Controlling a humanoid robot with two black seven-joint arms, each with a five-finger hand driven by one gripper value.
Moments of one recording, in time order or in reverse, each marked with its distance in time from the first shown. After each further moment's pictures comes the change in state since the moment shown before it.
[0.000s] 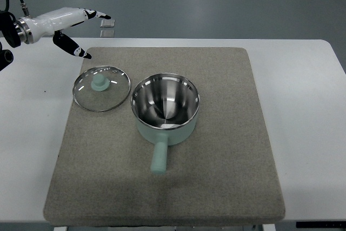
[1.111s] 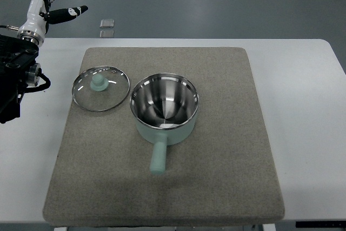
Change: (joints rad) left arm 0.085 -0.344 -0.018 0.439 -1.174 0.044 0.013; right arm 0.000 0.000 0.000 0.000 0.000 0.000 0.000
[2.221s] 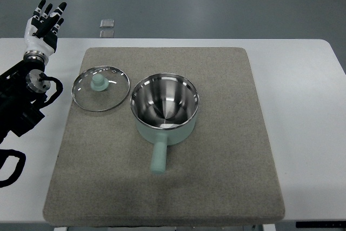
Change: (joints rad) left arm 0.099 -0.048 -0.557 -0.010 -0.200 -0.245 0.175; right arm 0.000 0.000 0.000 0.000 0.000 0.000 0.000
